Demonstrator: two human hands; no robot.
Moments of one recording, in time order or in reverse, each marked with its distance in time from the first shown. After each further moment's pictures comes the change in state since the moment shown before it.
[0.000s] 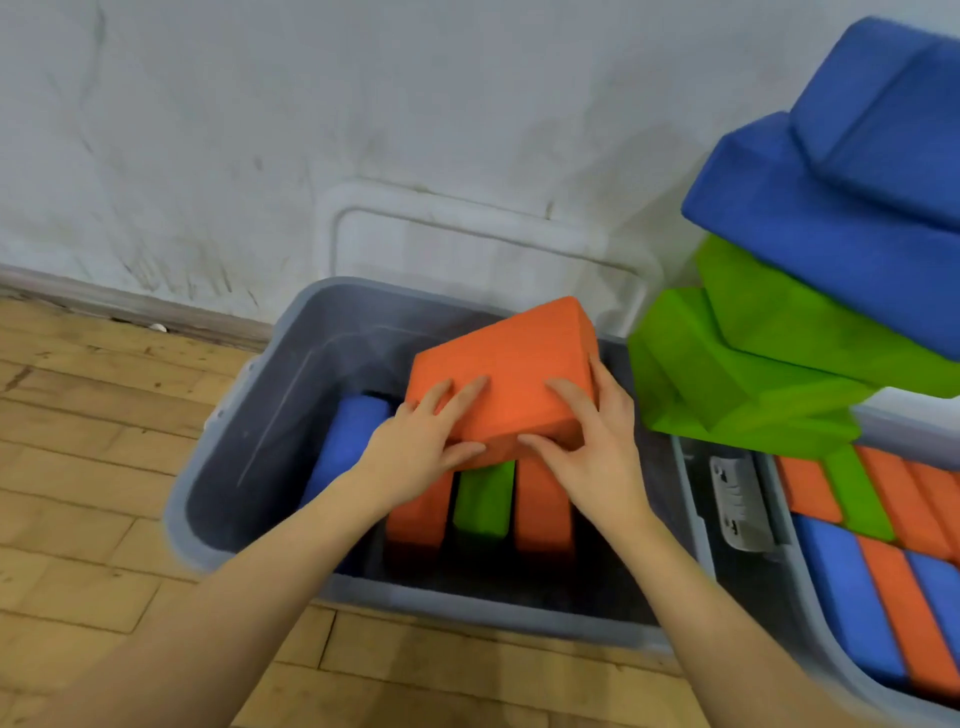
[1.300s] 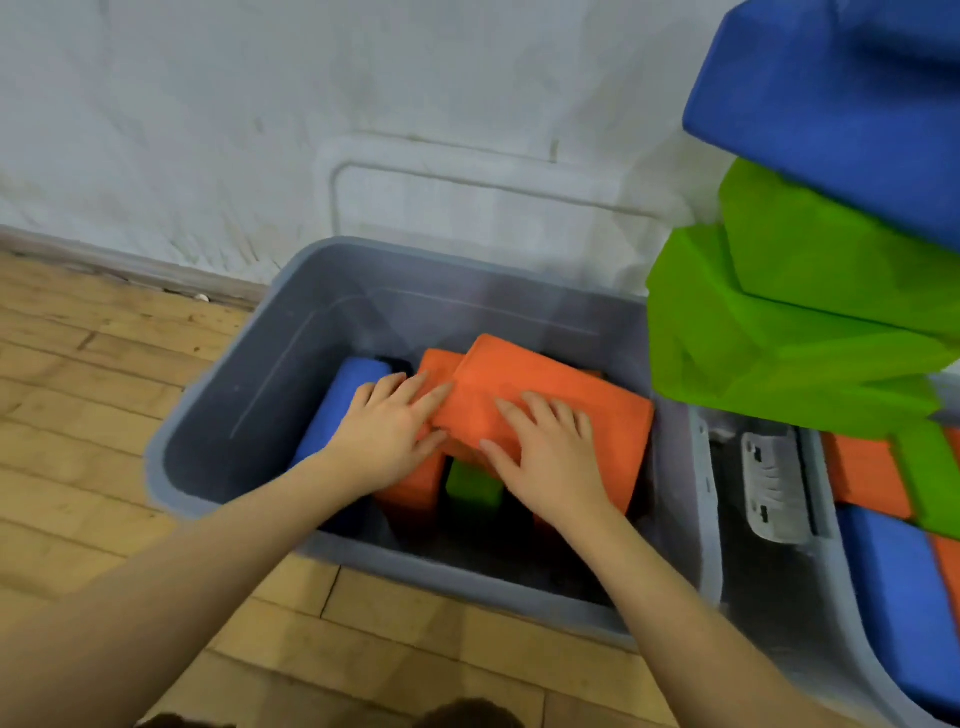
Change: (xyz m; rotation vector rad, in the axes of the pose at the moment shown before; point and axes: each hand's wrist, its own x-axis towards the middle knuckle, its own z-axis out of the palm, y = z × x) left_hand -0.016 0.006 0.018 0.308 -0.056 -0.054; right_hand -0.022 0.036 0.041 -0.366 -0.348 -0.126
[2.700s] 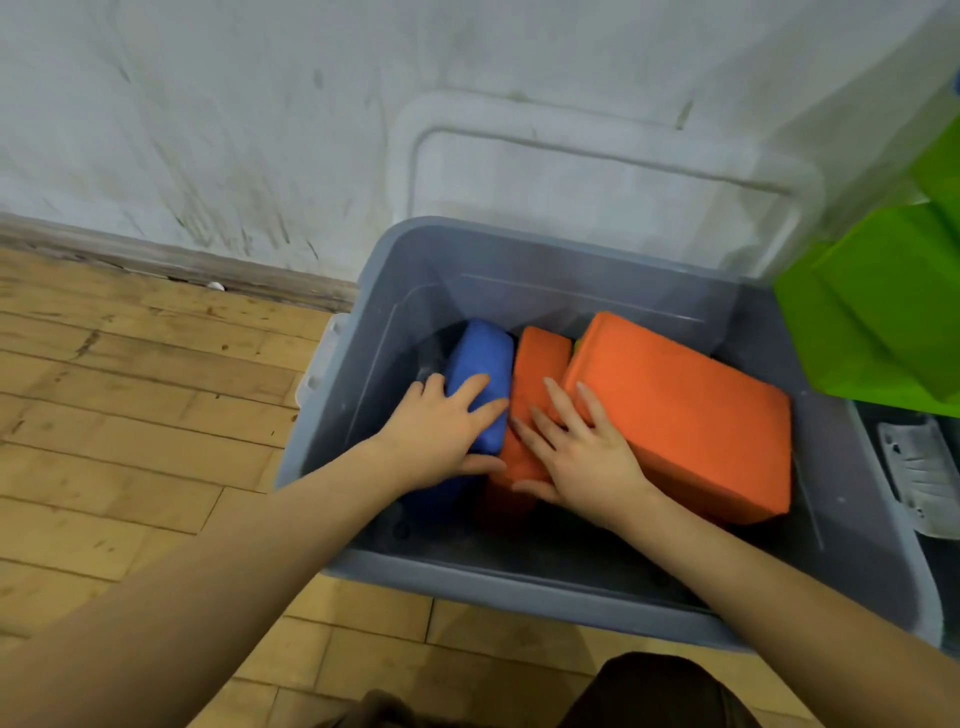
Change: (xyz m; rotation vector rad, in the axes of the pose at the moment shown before) left_hand 0.008 -0.109 0.019 0.149 -0.088 0.303; right_hand 0.046 -0.073 0.070 -0.585 -0.154 -0.375
